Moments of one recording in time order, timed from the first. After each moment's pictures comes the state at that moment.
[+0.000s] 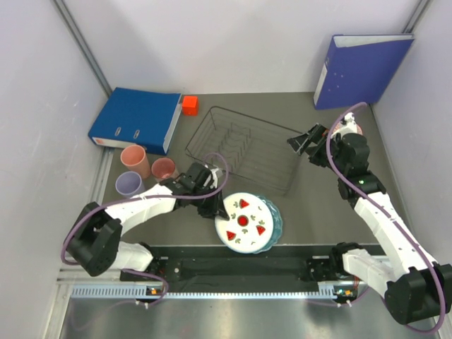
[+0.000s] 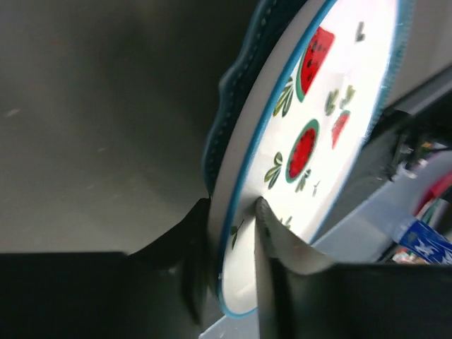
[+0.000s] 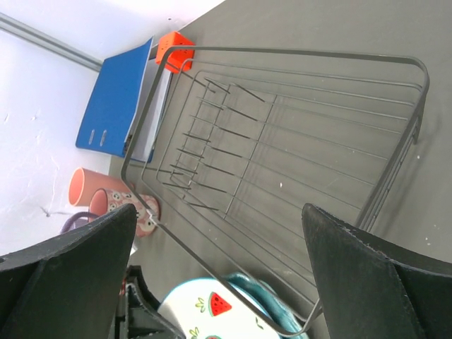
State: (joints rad) left arm -0.66 1.36 0.72 -0.43 0.39 -0.63; right arm 0.21 0.96 0.79 -0.11 -0.21 0.72
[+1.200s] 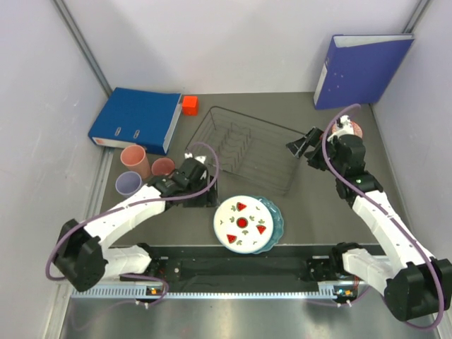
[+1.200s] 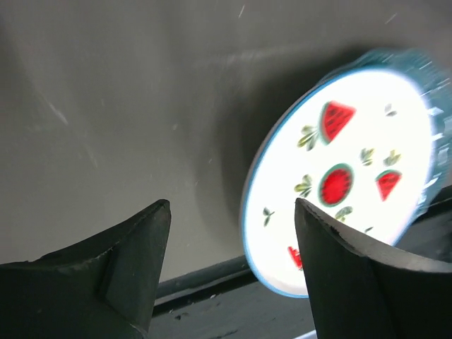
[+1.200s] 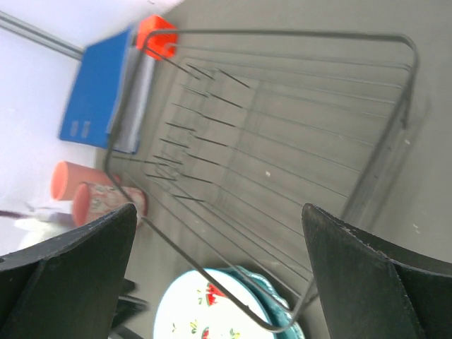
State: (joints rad) left arm -0.68 1.22 0.80 -0.61 0.03 -0.63; right arm 0.21 0.98 0.76 -0.11 -0.21 0.70
